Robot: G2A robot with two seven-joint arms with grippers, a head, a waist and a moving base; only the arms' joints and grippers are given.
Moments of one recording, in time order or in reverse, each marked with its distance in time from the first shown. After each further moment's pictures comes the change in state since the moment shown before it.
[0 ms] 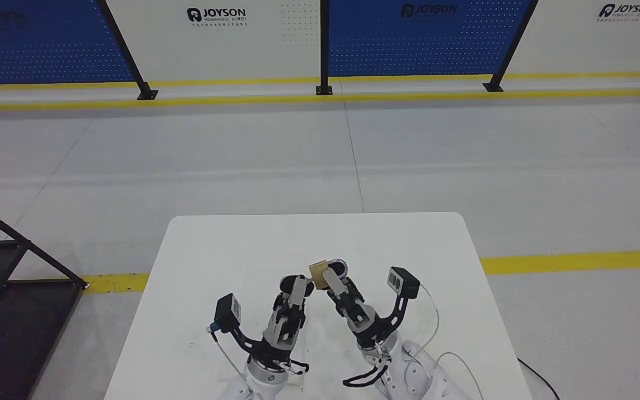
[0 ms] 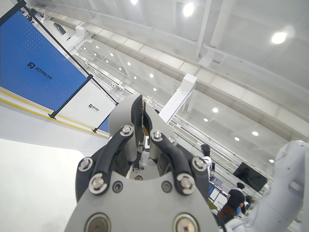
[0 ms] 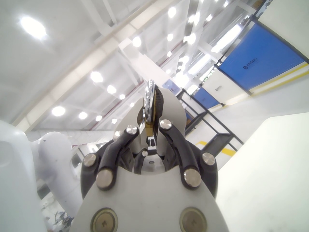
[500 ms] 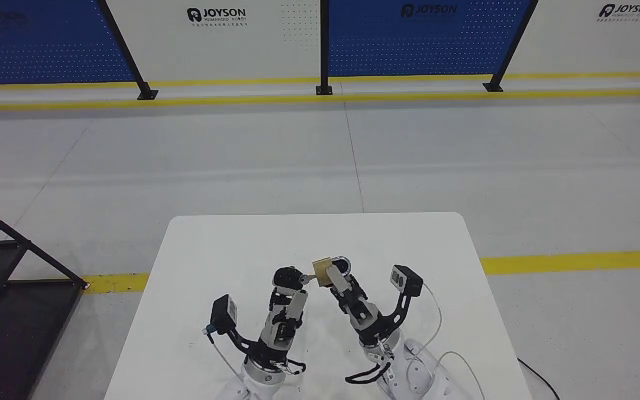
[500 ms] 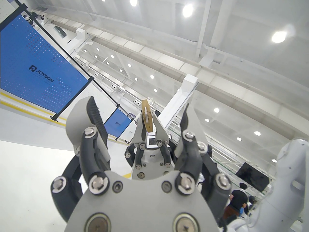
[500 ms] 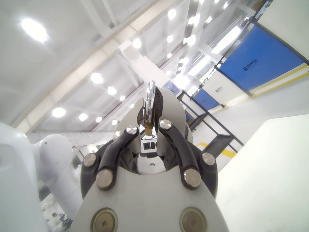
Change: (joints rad) left arm 0.012 0.002 -0.027 0.006 0.022 -0.027 0.025; right arm -0.006 -0.006 0.025 0.000 0.022 -0.004 0.022
